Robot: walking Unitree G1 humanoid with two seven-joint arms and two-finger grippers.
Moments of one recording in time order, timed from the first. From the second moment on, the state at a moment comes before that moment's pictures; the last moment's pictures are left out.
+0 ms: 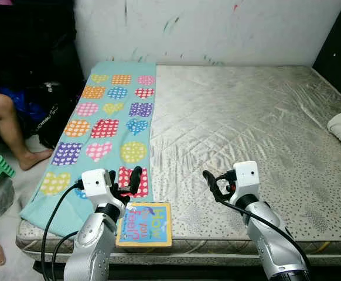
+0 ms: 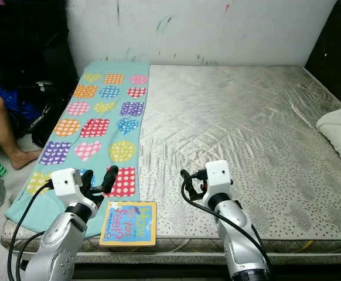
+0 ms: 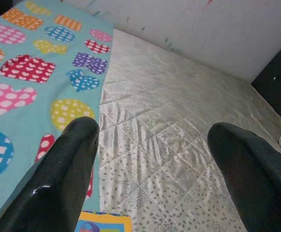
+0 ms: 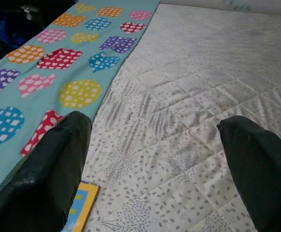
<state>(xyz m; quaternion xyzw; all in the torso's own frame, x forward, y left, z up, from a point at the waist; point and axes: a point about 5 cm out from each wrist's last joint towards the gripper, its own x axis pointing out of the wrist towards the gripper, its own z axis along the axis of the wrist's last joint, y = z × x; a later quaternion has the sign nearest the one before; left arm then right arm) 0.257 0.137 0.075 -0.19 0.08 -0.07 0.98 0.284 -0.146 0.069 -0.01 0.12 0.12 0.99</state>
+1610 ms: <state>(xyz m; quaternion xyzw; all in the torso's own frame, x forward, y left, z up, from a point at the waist) 0.255 0.137 0.070 -0.20 0.10 -0.07 0.97 0.284 -0.157 0.059 0.00 0.15 0.09 0.99</state>
